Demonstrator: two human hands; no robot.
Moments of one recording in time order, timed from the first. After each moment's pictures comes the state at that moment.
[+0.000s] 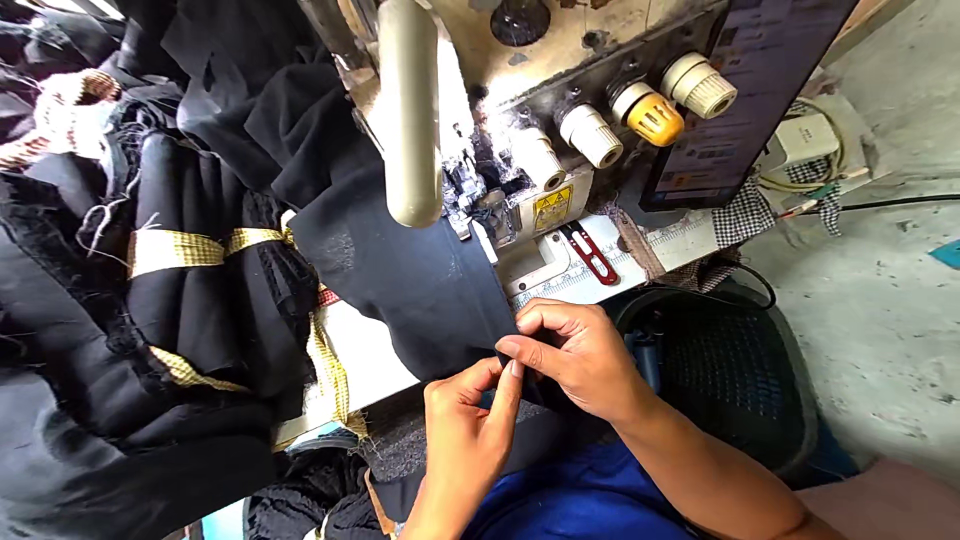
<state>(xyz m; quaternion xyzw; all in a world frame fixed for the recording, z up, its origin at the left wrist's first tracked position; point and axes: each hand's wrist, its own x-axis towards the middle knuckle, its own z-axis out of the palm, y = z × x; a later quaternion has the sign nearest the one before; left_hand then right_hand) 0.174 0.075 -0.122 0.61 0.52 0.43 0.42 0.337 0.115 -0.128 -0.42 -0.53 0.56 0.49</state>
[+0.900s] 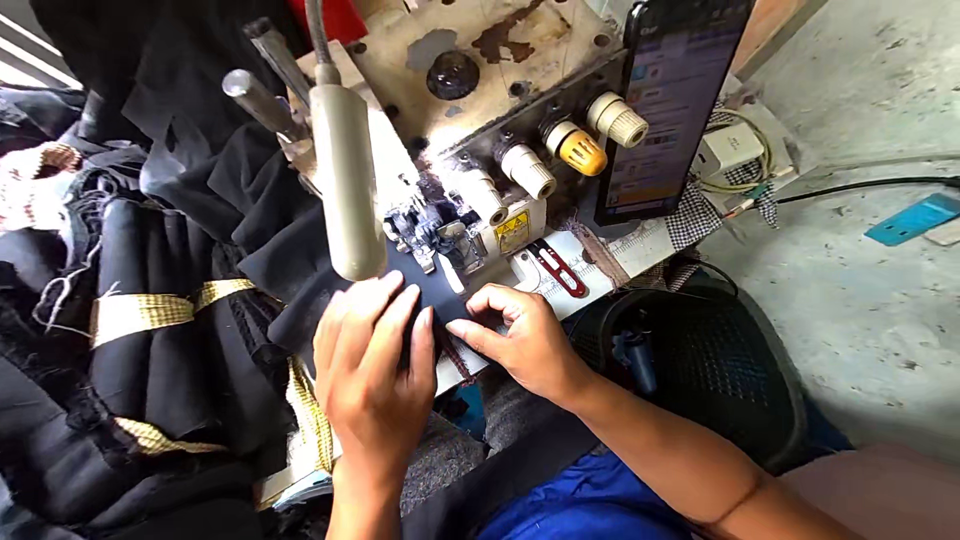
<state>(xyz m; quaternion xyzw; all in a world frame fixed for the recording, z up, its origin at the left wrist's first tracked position) 0.141 0.155 -0.104 0.77 0.52 0.36 0.00 0.316 0.148 -0.139 -0.47 -0.54 0.48 0.51</state>
